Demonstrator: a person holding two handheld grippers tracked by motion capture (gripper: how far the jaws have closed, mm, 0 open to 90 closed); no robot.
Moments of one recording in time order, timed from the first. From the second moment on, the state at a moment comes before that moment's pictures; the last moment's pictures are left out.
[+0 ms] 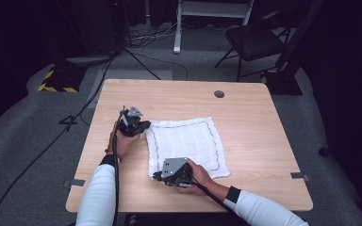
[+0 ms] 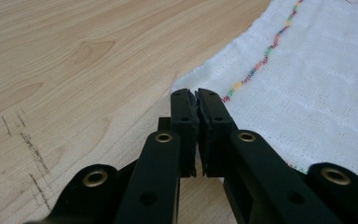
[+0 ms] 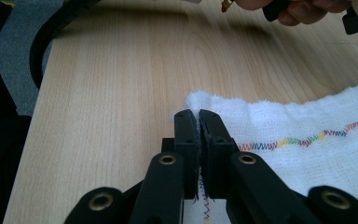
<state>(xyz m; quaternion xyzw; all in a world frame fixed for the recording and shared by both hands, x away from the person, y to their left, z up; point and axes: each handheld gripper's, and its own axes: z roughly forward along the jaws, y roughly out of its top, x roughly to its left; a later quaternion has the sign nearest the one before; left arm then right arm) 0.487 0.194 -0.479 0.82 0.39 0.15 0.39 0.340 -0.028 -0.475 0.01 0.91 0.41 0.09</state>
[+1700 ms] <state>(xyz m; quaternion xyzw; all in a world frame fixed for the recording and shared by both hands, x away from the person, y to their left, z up) 0.510 0.107 -0.442 0.83 0.34 0.18 0.41 0.346 -0.119 -0.433 0.09 0.88 0.44 0.14</state>
